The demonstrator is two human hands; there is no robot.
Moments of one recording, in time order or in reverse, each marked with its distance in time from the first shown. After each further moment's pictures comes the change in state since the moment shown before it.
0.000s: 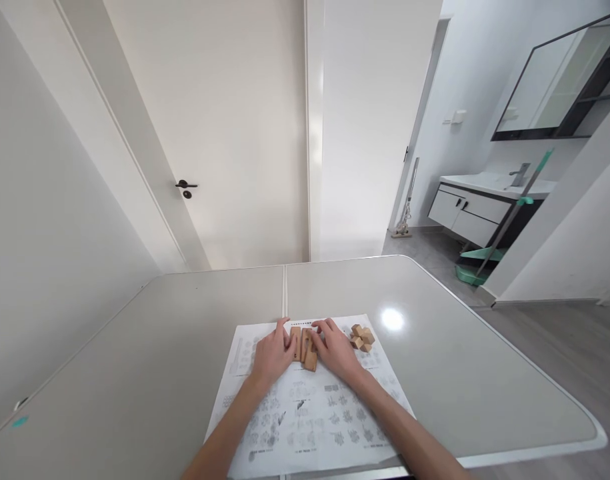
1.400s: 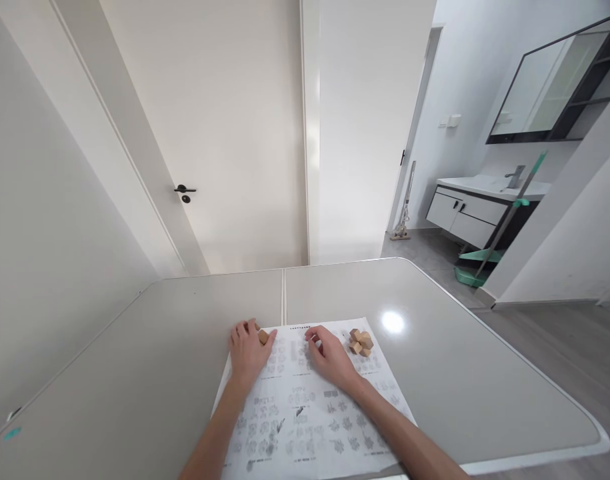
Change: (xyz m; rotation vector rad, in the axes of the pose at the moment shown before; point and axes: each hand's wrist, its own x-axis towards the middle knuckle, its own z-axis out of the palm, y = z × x) left_hand 0.012 -0.048 -0.011 0.354 0.322 -0.168; right_hand -0.004 -0.011 0.001 0.277 -0.014 -0.050
